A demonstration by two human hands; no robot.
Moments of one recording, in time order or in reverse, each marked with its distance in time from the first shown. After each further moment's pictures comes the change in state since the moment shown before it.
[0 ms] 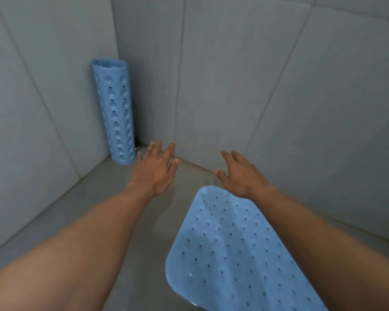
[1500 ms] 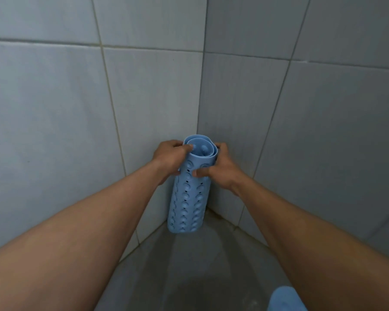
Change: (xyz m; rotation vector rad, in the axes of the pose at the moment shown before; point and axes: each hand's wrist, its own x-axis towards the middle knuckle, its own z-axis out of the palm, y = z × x) left_hand 0.159 -0.129 -0.161 -0.992 0.219 -0.527; right_hand 0.232 -0.233 -0.048 0.980 -0.057 -0.346
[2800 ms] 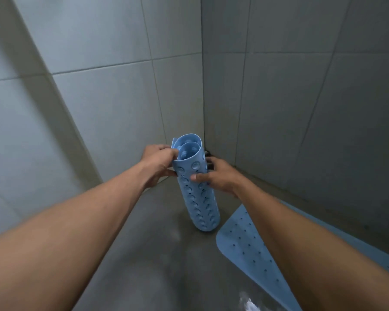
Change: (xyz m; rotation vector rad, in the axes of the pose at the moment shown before) left_hand -0.417 0.005 -0.037 -0.096 0.156 -0.117; right_hand -0.389 -0.045 0.004 0.053 -0.254 0.125
